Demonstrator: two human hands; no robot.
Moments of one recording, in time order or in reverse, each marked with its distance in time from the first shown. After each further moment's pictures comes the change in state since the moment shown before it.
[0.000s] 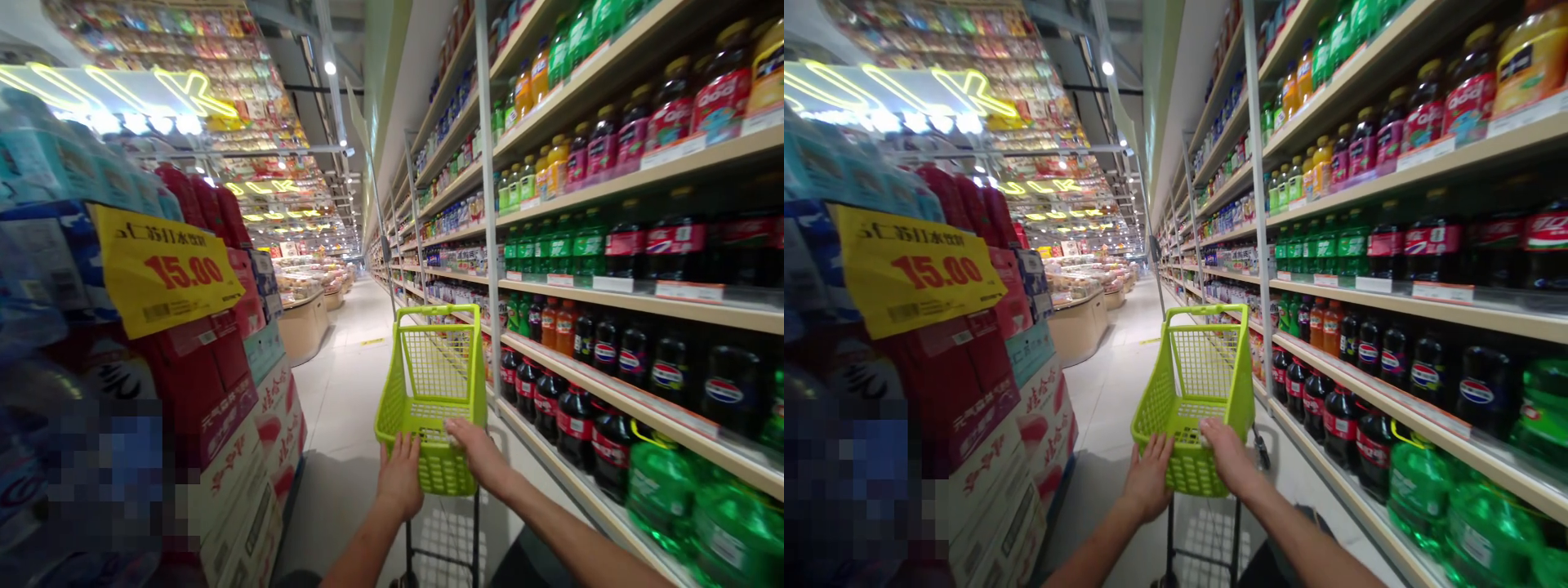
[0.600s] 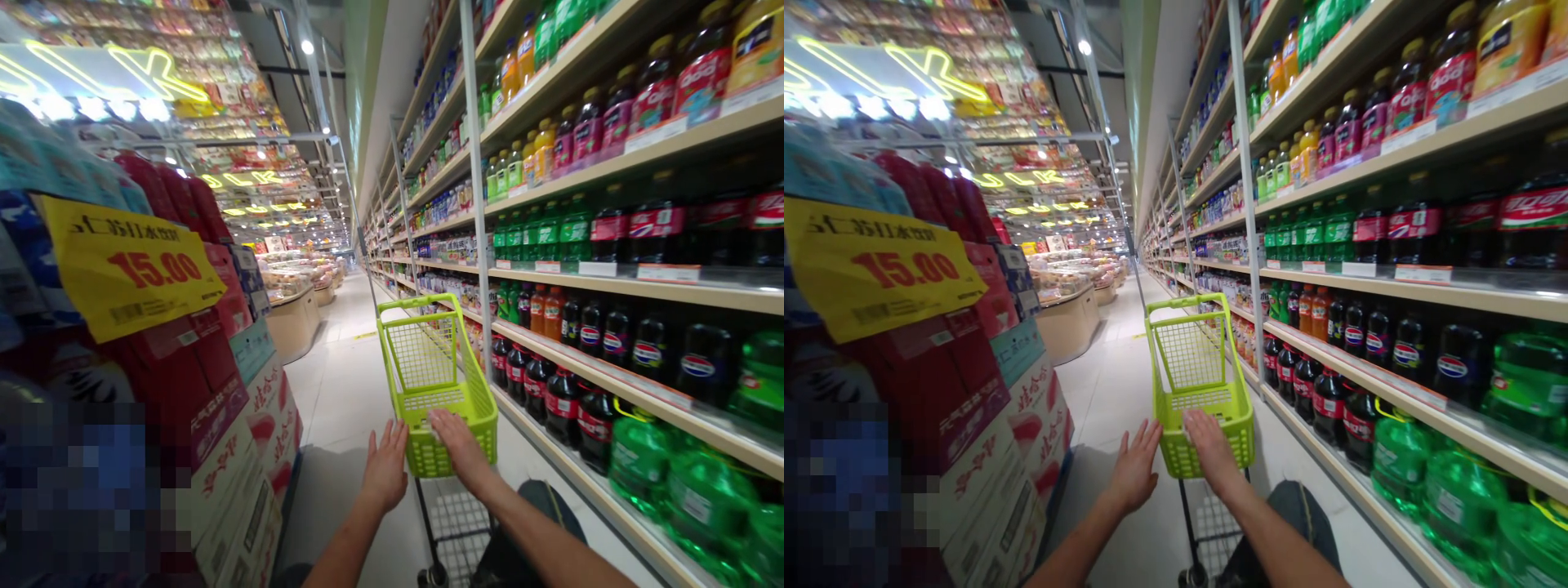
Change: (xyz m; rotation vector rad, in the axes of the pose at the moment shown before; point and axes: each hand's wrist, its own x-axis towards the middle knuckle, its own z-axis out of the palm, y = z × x) left_hand -0.007 -0.006 -0.002 0.032 -0.001 0.037; right_hand -0.020 -0.011 0.036 -0.146 0.151 -0.005
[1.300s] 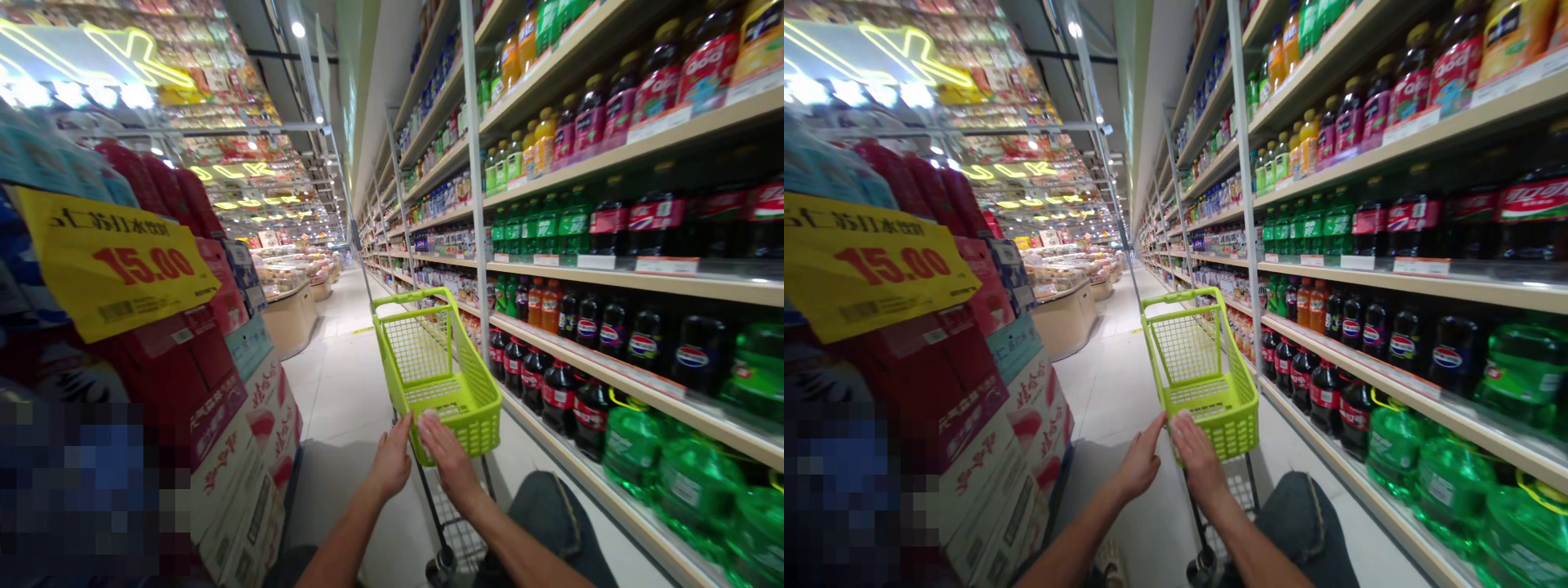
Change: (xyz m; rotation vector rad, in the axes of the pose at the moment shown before) left_hand 0.006 -0.006 -0.001 -0.443 0.015 -0.001; right_hand -0.025 -0.026 0.005 0.032 0.142 -0.135
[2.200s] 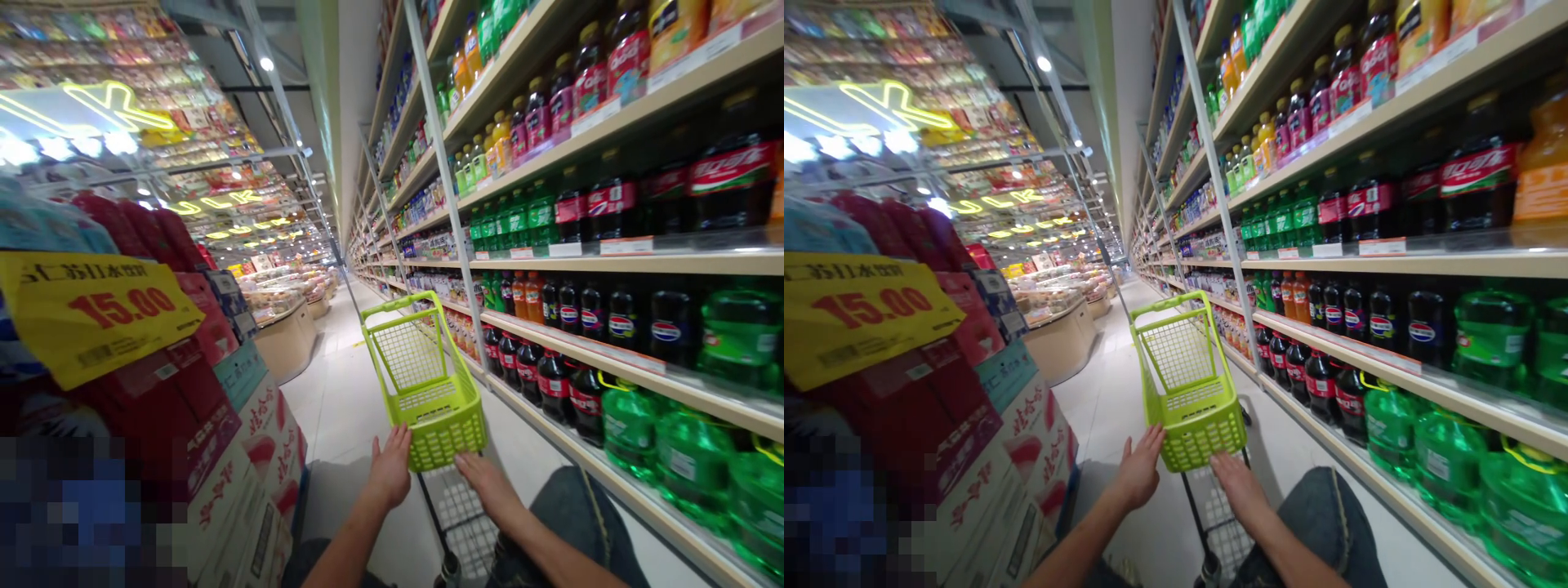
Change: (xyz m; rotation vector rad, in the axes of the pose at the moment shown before) left_hand 0.000 0.037 -0.006 0.483 -0.168 -0.041; right_hand -0.053 0.045 -0.029 -0.022 -0.047 0.122
